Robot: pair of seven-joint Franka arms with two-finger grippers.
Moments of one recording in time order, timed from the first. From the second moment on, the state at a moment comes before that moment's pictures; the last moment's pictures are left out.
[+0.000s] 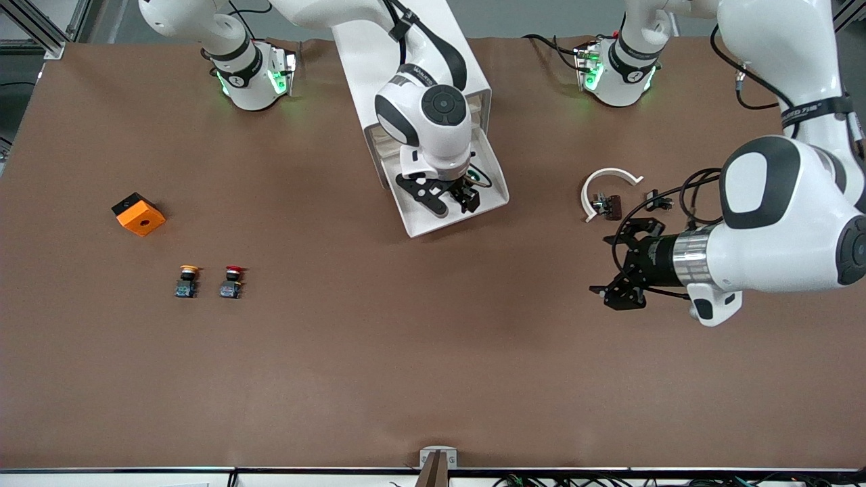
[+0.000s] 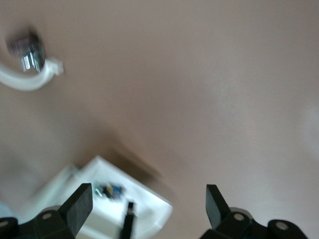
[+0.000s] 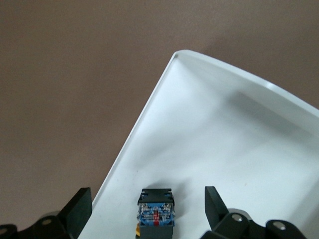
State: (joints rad) left arm -0.39 0.53 0.29 -1.21 -0.51 1.54 -1.13; right arm 0.97 0.59 -0.07 -1.54 0.10 2.14 1.55
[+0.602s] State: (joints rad) left arm -0.43 0.52 0.25 -1.29 -0.27 1.58 -0.60; right arm 1.00 0.64 -0.07 -1.54 0.10 2.14 1.55
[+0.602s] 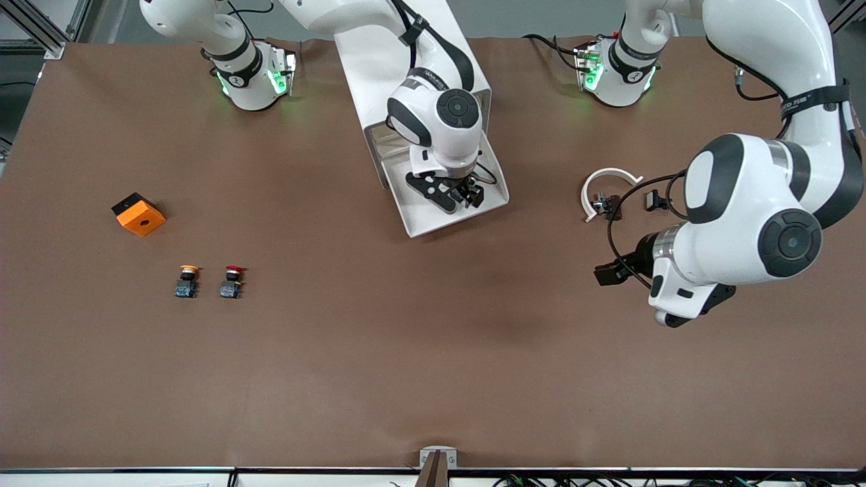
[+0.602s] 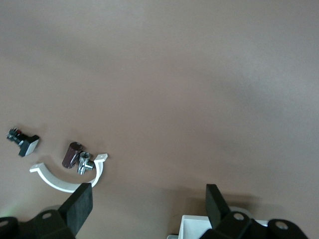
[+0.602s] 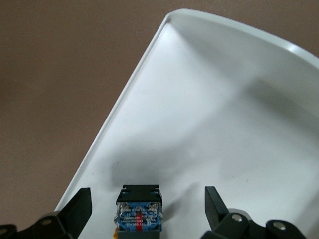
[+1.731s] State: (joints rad) left arm -0.46 0.32 0.10 -1.85 -0.25 1.93 -0.53; right arm 1.01 0.67 -0.08 -1.50 0.10 2.16 1.57
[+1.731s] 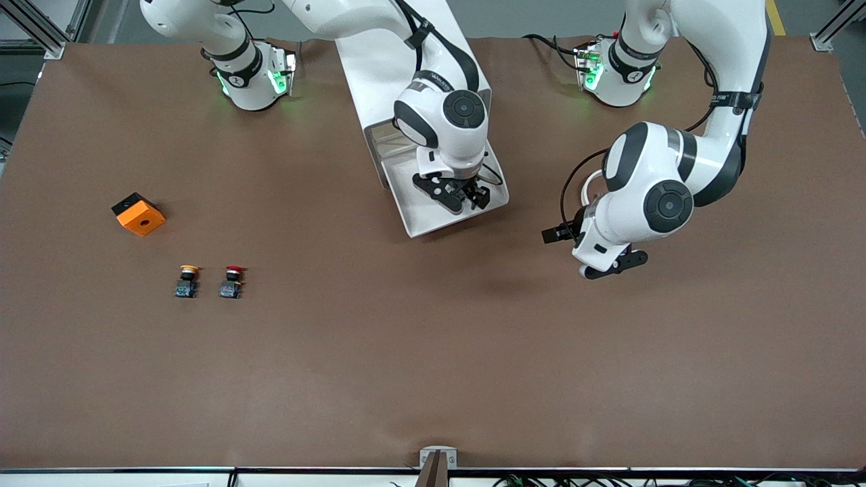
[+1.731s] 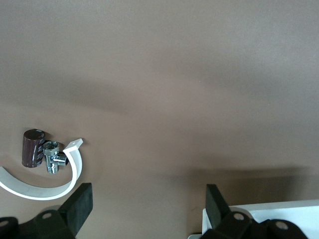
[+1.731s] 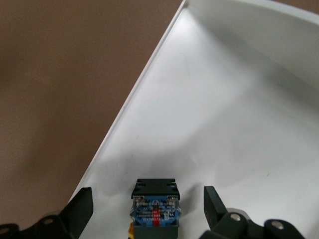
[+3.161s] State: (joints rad) left arm -0.48 0.30 0.08 -1.93 -0.25 2.04 -0.58; right arm 0.91 0.66 -0.09 -1.29 0.10 1.94 1.46
